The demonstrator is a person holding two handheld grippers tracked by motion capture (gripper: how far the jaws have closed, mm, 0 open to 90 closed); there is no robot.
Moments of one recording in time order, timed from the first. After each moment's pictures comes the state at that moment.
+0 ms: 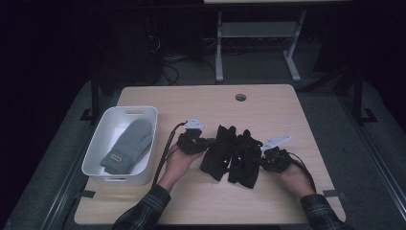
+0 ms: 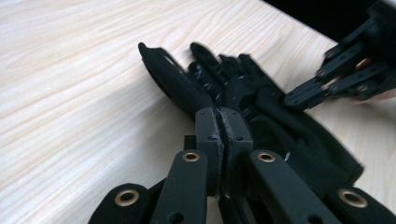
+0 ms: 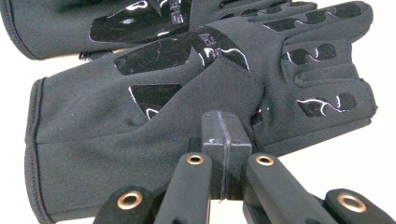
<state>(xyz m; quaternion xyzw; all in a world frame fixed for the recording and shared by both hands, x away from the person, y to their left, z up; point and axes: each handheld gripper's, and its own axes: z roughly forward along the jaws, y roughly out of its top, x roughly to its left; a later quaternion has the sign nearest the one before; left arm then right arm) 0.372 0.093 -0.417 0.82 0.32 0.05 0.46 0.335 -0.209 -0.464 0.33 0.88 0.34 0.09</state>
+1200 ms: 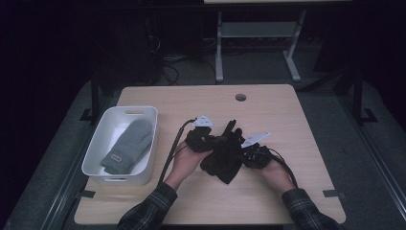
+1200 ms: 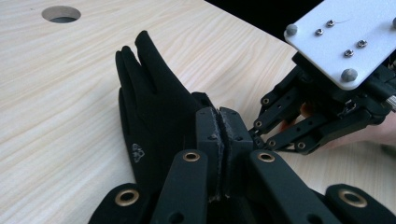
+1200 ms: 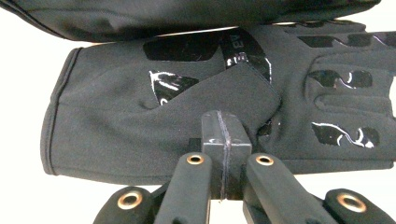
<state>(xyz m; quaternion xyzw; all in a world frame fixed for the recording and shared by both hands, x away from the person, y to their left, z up) 0.369 0.066 -0.405 0.83 0.29 0.04 0.47 0.351 -0.155 -0.465 0.30 0.89 0.35 0.07</state>
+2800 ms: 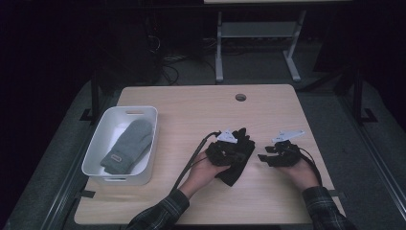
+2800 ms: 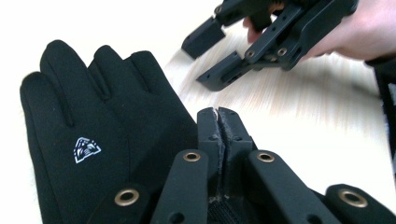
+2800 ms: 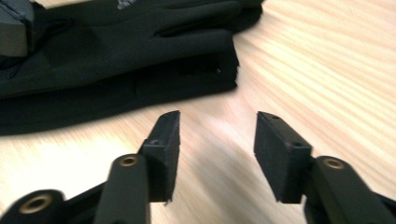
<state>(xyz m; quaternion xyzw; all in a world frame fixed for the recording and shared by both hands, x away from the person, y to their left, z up) 0.346 0.011 -0.433 0.87 0.23 -0.01 0.44 0.345 -0.241 -0.457 0.39 0.84 0.35 0.11</state>
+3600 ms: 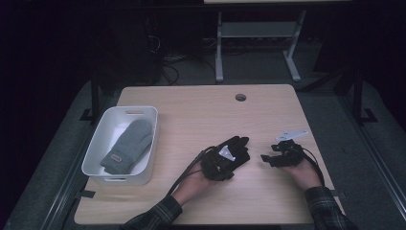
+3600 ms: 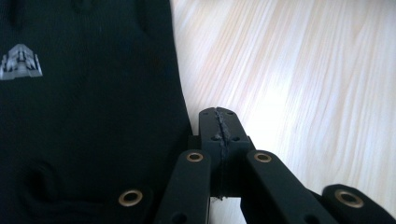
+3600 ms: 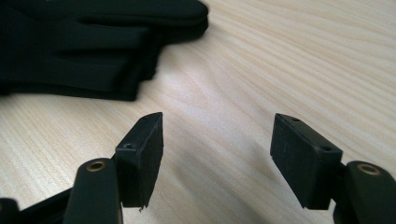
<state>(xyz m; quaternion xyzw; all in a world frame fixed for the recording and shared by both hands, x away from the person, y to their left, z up) 0.319 0.033 -0.456 0.93 0.21 -0.01 0.31 0.348 -0.250 -0.462 0.41 0.84 0.34 0.12</state>
